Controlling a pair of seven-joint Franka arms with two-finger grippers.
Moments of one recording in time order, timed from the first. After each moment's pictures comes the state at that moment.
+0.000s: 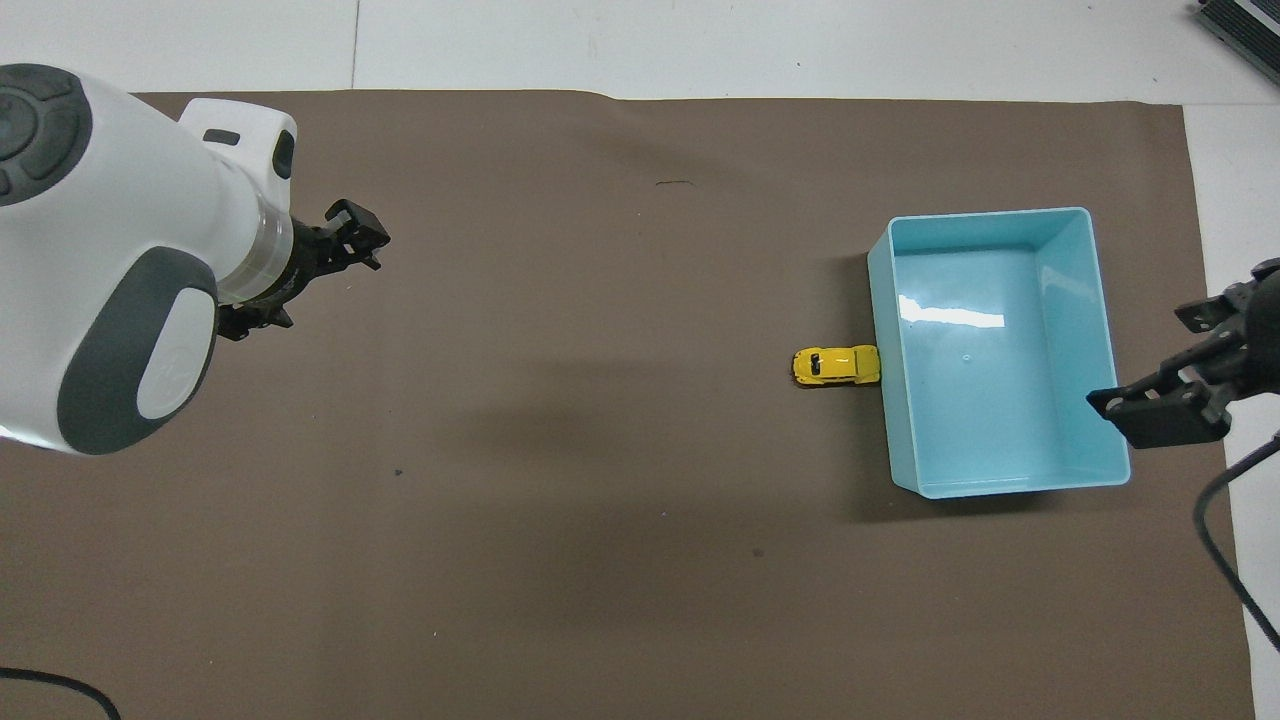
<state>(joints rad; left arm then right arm) -0.13 0.12 -0.13 -1.64 0.06 1.80 -0.67 0.09 -0.08 0.02 -1.53 0.03 1.48 -0.81</state>
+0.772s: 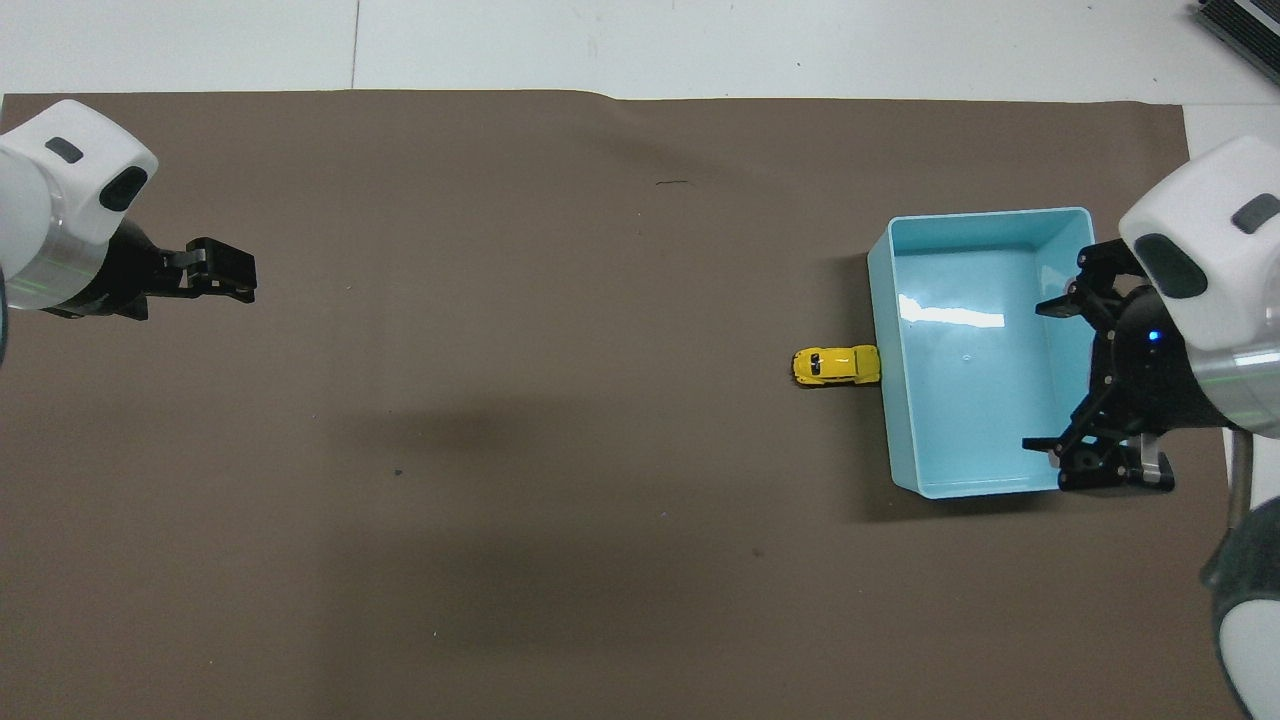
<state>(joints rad) 0.02 0.07 -0.13 -1.66 0.03 1.75 -0.18 0.09 -0.08 0.12 -1.53 0.03 1.49 -1.22</state>
